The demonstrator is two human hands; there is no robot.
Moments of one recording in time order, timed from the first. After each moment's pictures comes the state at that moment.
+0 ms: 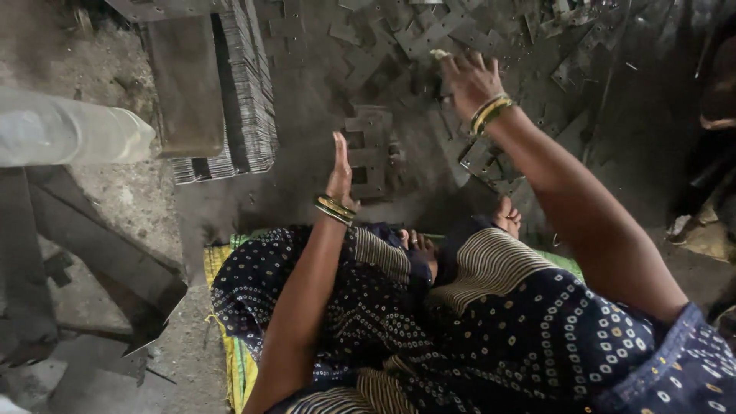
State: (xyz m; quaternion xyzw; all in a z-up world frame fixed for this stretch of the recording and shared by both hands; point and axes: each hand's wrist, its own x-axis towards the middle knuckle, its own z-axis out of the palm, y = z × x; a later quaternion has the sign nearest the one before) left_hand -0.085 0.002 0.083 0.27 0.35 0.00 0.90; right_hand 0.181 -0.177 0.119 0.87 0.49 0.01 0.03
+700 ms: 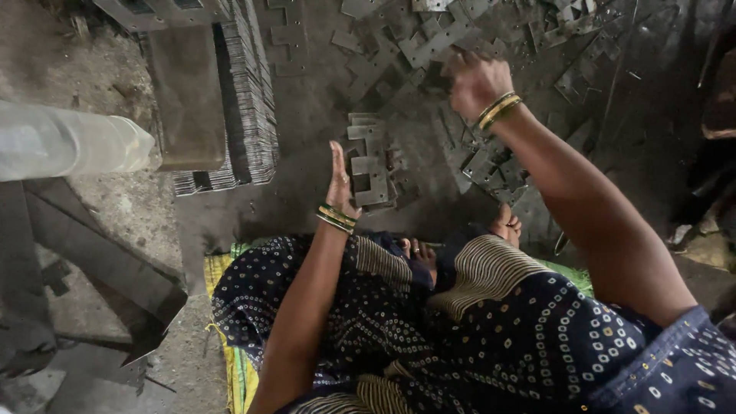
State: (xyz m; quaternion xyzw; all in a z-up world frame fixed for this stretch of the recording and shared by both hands) left_hand -0.092 0.005 0.061 0.21 0.28 0.02 0.94; right_hand 0.197 -0.155 0.147 0.88 0.46 -0.11 0.07
